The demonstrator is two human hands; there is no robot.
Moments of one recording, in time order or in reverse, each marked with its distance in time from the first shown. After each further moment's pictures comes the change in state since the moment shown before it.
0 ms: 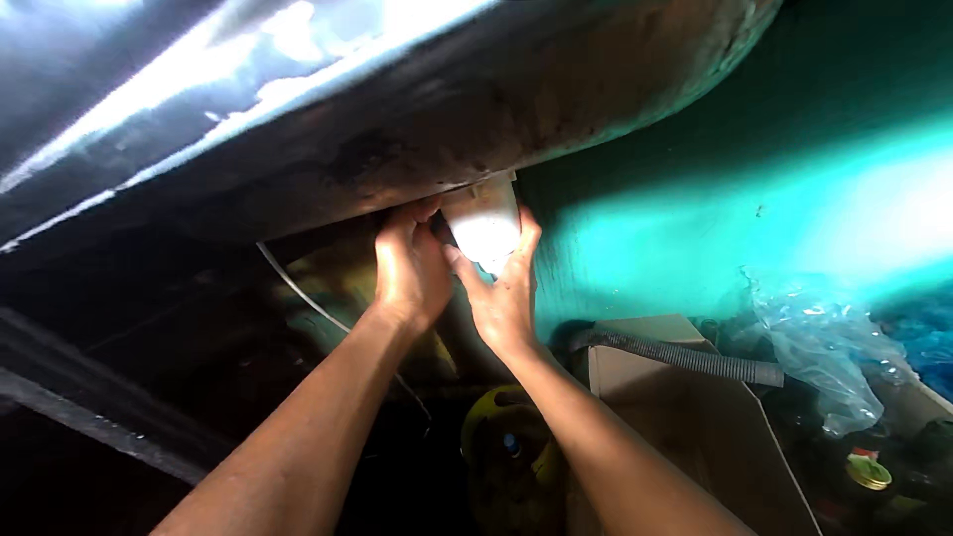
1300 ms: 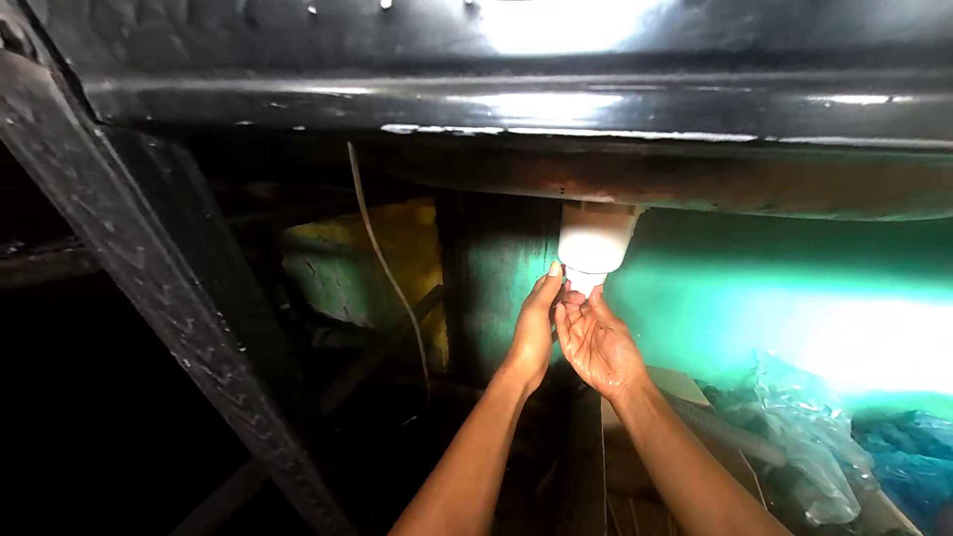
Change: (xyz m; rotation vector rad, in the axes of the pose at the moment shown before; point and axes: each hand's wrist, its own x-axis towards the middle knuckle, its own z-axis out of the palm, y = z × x) left_hand -0.048 -0.079 -0.001 -0.164 0.119 -0.241; right_hand -0.004 0.020 -0.059 1.078 -0.561 0.785
